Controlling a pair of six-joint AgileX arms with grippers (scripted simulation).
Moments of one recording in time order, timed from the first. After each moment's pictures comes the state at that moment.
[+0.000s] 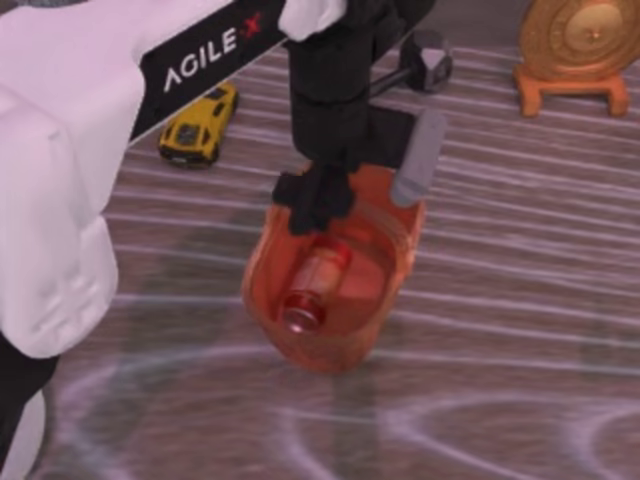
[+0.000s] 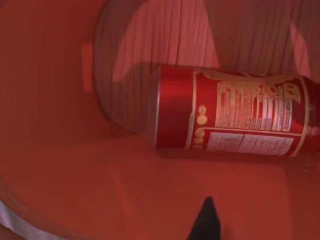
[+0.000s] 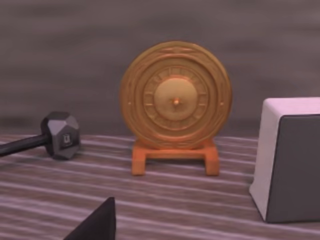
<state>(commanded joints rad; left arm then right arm) -0.68 2.31 2.22 -1.48 0.00 1.22 0.01 0.00 0.00 0.00 0.00 0.00</state>
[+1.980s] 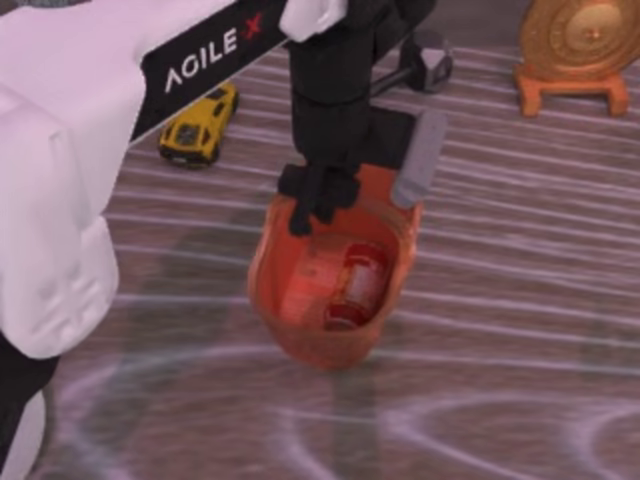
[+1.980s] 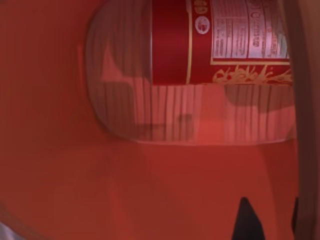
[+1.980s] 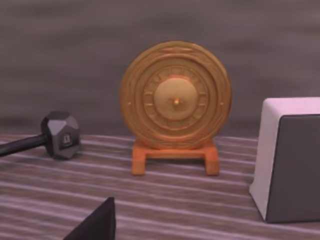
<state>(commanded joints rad) -0.68 2.31 2.22 -1.48 0.00 1.22 0.01 0.00 0.00 0.00 0.00 0.00</state>
